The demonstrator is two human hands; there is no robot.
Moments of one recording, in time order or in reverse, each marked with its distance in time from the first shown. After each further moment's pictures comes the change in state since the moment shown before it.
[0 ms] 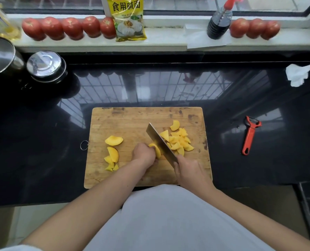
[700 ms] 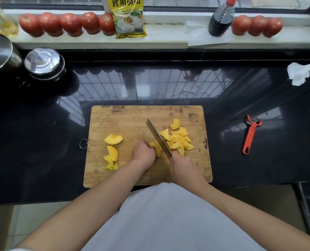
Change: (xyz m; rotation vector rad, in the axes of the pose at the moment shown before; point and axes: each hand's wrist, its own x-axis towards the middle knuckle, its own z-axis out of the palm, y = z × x) left_hand -0.004 0.000 -0.003 0.063 -0.024 0.043; right_hand 0.009 -0.019 -0.001 -0.020 -0.087 0.058
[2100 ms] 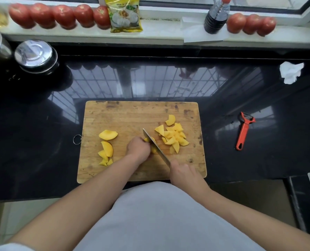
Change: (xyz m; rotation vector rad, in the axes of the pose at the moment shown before) left_hand 0.002 -0.001 -0.004 -0.052 -0.036 0.040; right_hand -0.025 0.007 0.001 -0.154 -0.155 -0.028
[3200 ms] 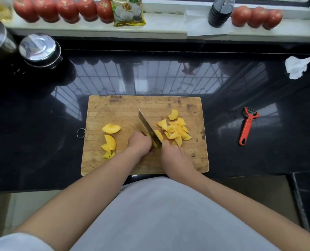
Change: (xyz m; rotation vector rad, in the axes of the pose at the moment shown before) left_hand -0.010 0.003 -0.004 -0.103 -0.001 -0.070; right_hand 0.029 -0.023 0.002 0.064 0.143 0.002
